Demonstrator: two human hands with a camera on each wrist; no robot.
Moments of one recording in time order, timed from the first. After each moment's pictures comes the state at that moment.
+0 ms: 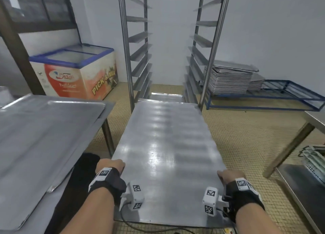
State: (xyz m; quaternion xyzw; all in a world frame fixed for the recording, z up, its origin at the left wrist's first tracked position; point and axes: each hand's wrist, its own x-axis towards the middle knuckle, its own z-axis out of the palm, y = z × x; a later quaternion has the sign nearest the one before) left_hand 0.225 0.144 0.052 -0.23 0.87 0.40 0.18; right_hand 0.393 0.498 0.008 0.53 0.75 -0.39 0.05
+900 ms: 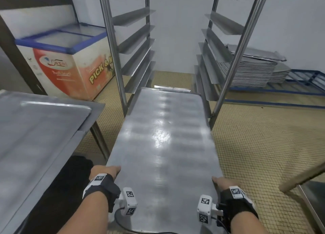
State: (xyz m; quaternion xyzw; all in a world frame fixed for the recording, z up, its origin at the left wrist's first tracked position) left_hand 0.039 0.237 -0.005 -0.30 0.83 0.43 0.18; right_hand 0.187 0.599 -0.067 0.59 0.61 -0.53 0.01
